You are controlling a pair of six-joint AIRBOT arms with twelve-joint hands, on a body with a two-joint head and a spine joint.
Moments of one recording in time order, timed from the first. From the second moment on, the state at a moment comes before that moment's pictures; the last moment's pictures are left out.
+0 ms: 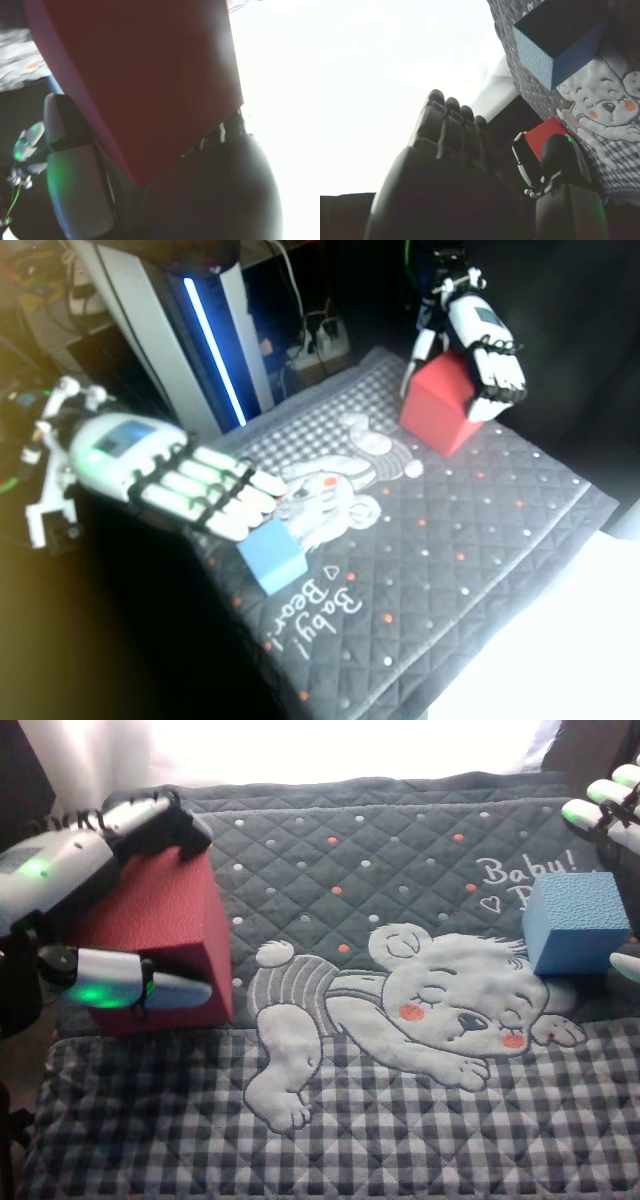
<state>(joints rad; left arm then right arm) 0.93 -0.91 1.01 -0.25 -0.97 1.02 -0.89 -0.70 0.79 0.26 0.99 -1.37</state>
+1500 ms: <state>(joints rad) 0.64 -1.22 1.16 0.03 -0.61 0.92 -0.90 -0.72 0.80 0.28 0.99 -1.36</state>
